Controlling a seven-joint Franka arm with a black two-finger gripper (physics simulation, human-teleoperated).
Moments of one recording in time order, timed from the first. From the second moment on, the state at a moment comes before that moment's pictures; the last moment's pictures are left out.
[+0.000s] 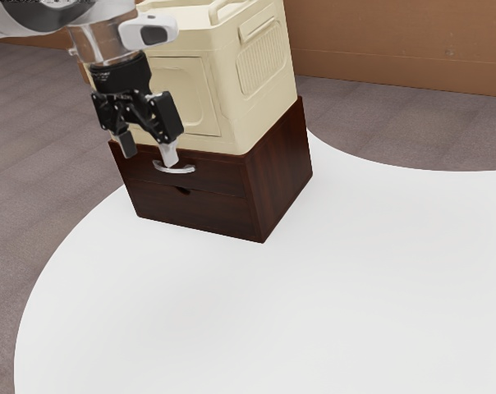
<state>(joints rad) 0.09 0.17 0.04 -1.06 -0.05 1.18 0.08</state>
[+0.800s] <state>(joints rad) 0.22 0.20 0.18 -1.21 0.01 1.36 0.16</state>
